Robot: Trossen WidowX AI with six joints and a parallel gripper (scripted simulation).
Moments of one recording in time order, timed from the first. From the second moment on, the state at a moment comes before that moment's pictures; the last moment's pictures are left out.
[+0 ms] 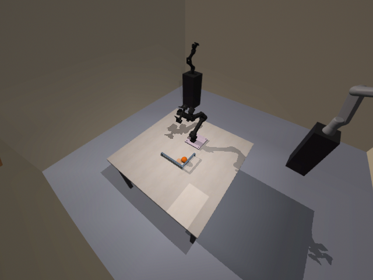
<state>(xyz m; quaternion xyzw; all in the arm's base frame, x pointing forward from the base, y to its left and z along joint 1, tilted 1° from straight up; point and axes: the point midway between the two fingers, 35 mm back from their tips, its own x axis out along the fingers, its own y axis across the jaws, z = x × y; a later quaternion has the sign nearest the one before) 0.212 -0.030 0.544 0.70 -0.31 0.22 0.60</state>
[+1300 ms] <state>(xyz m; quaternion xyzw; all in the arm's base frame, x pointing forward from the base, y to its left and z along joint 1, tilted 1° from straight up) 0.383 0.083 0.241 -0.15 0.35 0.12 0.92</state>
